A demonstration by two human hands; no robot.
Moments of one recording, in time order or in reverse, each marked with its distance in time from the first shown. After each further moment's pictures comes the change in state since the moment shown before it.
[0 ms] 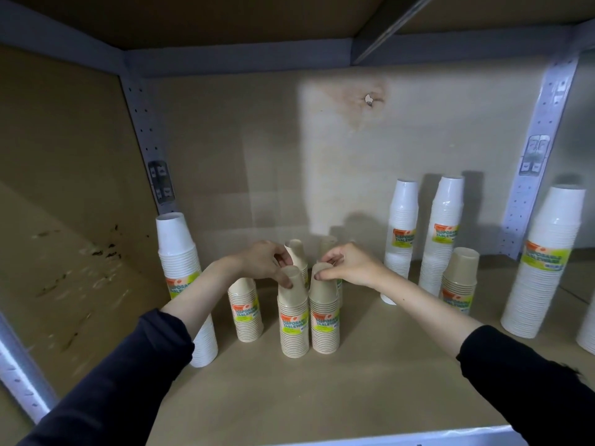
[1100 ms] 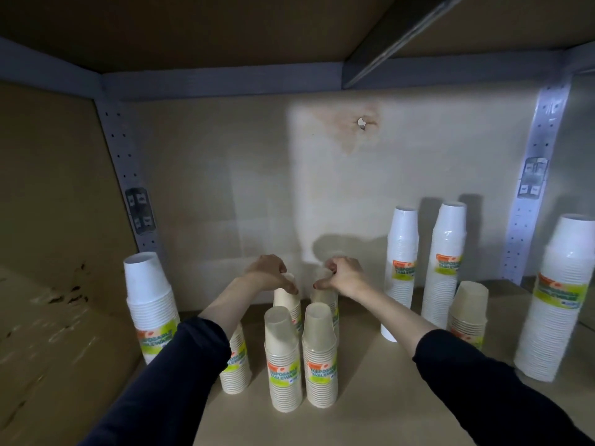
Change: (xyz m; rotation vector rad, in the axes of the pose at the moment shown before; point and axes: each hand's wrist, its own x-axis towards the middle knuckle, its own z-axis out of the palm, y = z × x) left_hand 0.081 0.000 -0.001 0.062 0.131 -0.195; right_hand 0.079 0.026 -0.004 -0.116 0.145 0.173
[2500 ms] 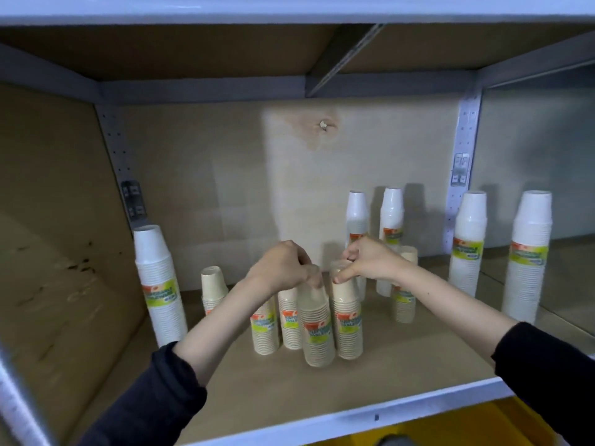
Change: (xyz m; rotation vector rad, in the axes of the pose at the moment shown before) left_hand -0.153 0.080 0.003 -0.238 0.103 0.206; right_hand -0.157 0.003 -0.089 -0.032 -0.012 -0.065
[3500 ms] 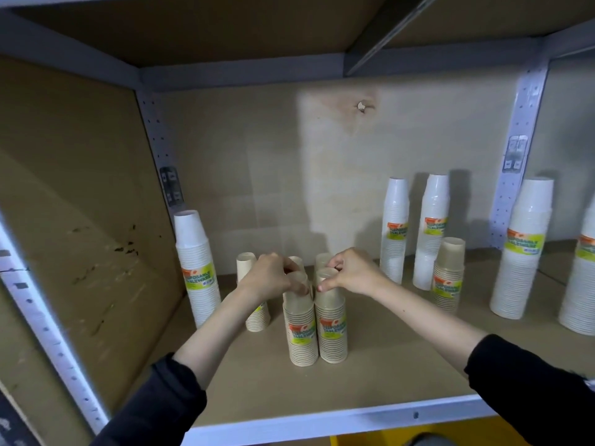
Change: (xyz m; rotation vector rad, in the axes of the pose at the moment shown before) left_hand -0.011 -0.078 -0.008 0.059 0.022 -0.125; right_hand 0.019 -0.031 0.081 0.066 -0.023 -0.029
